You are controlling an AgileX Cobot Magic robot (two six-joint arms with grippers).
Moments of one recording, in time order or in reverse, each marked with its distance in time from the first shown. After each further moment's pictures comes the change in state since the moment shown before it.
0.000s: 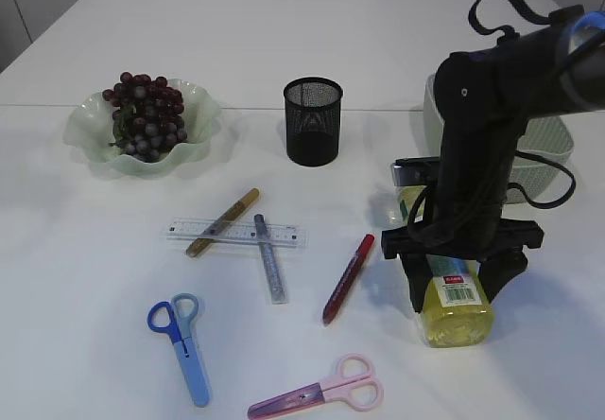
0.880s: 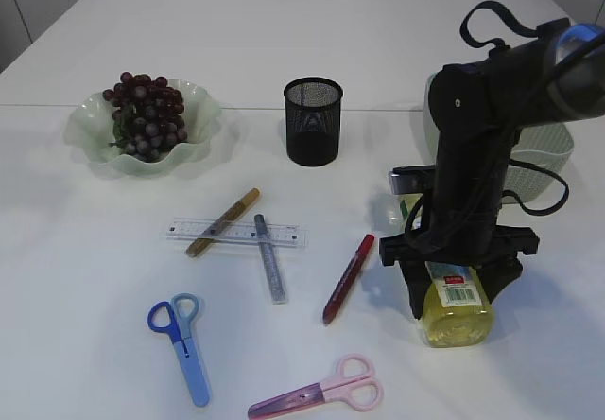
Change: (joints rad) left arm 0.000 0.001 0.000 0.000 0.000 0.000; right arm 0.000 0.031 -0.002 -0.002 -0.013 0.000
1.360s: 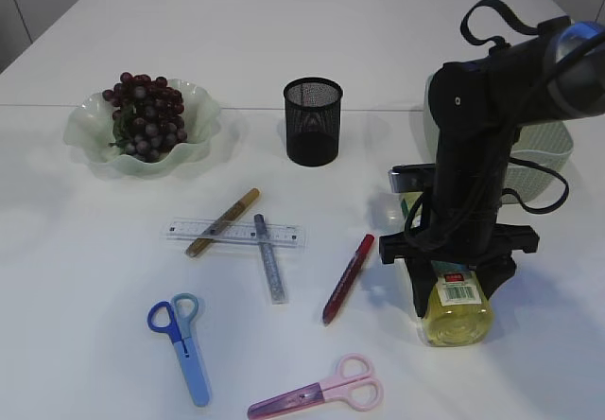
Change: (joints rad) left arm 0.000 0.000 0.000 0.000 0.000 0.000; right arm 0.000 0.000 -0.004 0.000 -0.001 0.000
